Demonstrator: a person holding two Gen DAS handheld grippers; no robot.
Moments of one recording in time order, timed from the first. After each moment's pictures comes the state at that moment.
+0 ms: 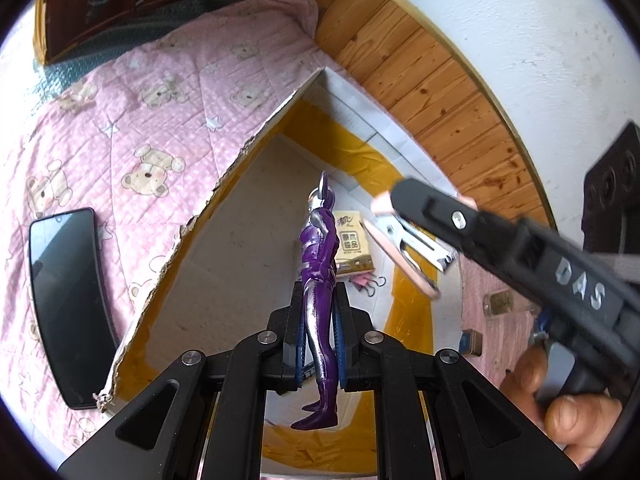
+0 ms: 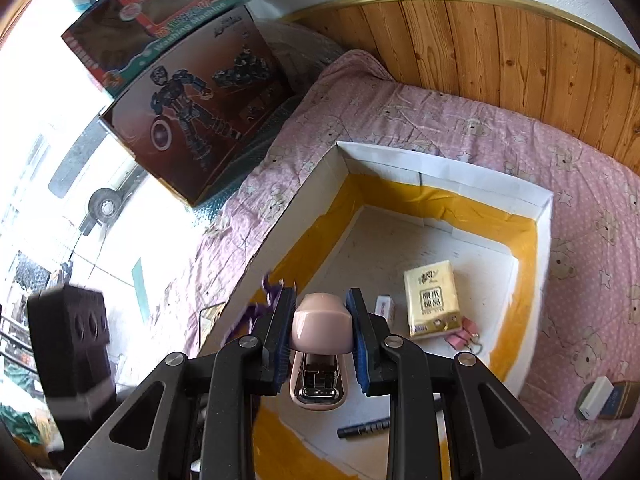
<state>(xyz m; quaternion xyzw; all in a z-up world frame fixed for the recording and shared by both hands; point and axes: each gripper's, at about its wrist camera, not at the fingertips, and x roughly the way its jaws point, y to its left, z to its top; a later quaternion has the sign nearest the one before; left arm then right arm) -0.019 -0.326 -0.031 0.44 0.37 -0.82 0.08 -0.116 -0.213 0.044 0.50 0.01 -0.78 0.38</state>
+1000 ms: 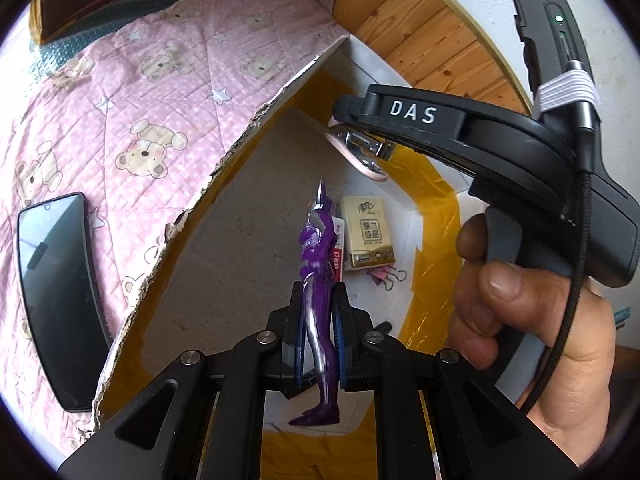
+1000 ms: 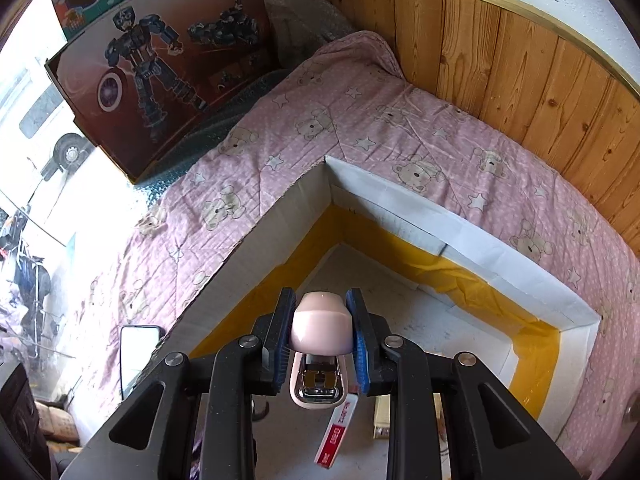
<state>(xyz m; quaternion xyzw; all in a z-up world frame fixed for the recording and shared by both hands) -0.041 -0.334 -0.056 0.48 0.37 -0.79 0.08 -0.172 -0.292 -0.002 0.48 0.14 -0.79 0.36</state>
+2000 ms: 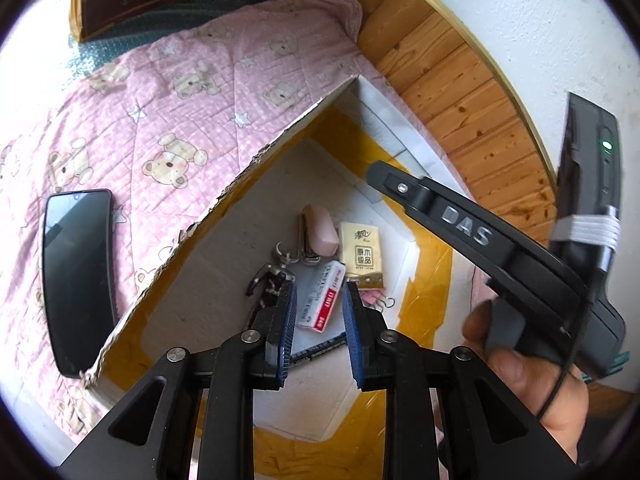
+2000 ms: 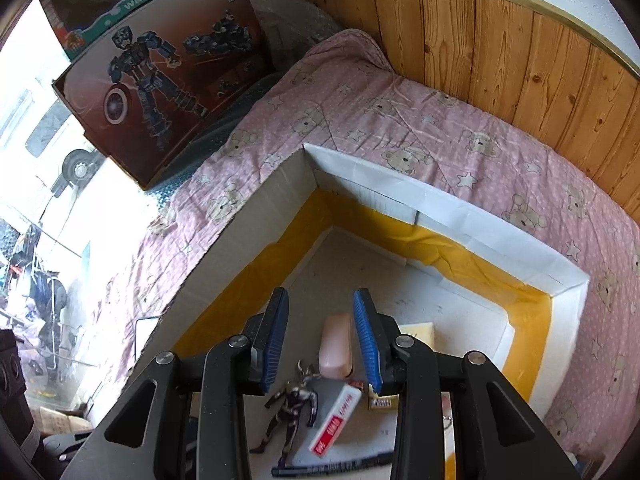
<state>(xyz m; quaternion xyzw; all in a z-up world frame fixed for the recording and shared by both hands) -0.039 -0.328 -0.026 0.45 0.40 -0.79 0.15 -0.165 -0.255 0.011 0.50 0.10 -0.78 0.37</state>
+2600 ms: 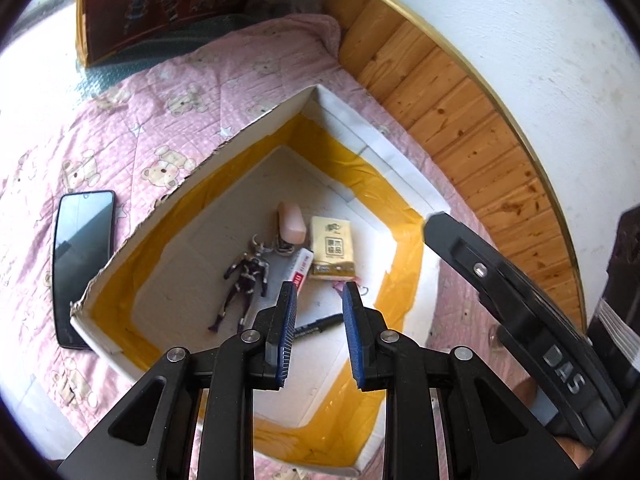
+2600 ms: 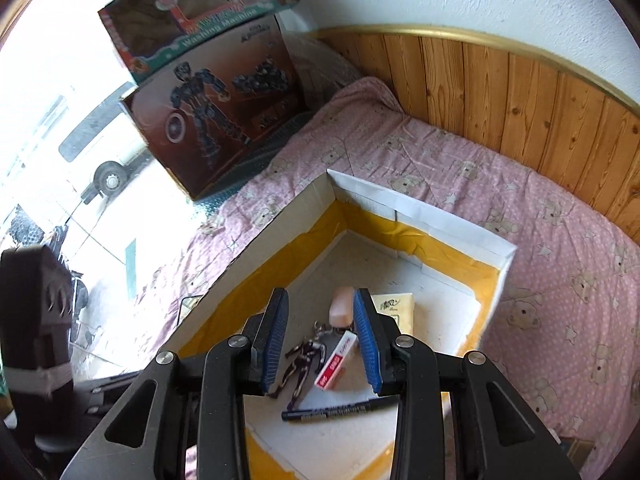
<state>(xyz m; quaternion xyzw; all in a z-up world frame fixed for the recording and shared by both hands) -0.024 -0.274 0.009 0.43 0.36 -0.81 0.17 -0.120 -0.165 0.070 0.43 0.06 -0.79 0.43</state>
